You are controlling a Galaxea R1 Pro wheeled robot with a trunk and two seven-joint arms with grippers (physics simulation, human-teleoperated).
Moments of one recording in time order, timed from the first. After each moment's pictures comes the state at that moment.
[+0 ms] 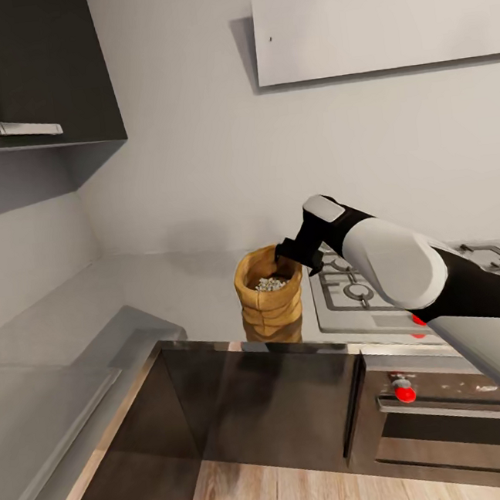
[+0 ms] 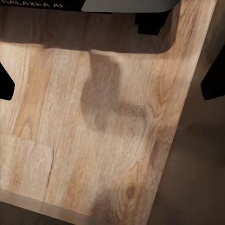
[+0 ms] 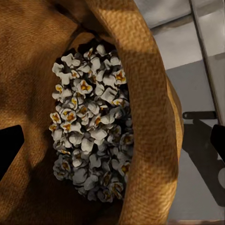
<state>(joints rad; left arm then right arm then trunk) -0.18 -0.06 0.12 -0.31 0.00 -0.16 0.00 -1.65 0.17 -0.47 -0.04 -0.49 0.77 -0.69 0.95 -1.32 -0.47</state>
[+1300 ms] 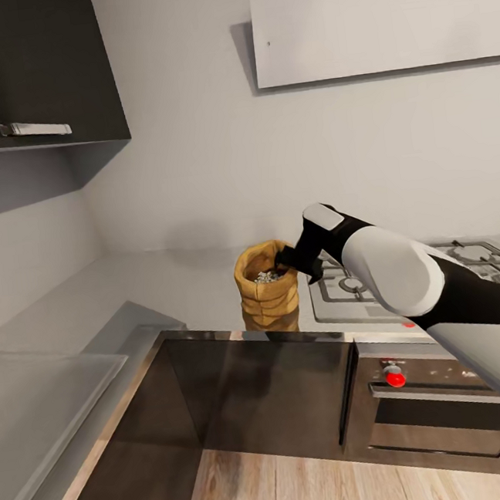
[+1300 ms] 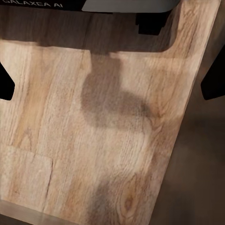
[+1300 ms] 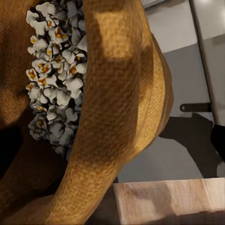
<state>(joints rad) -0.18 -0.06 0.12 -0.31 0.00 -0.16 0.00 -1.61 0.17 -0.47 -0.04 -0.49 0.79 -0.69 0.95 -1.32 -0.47</state>
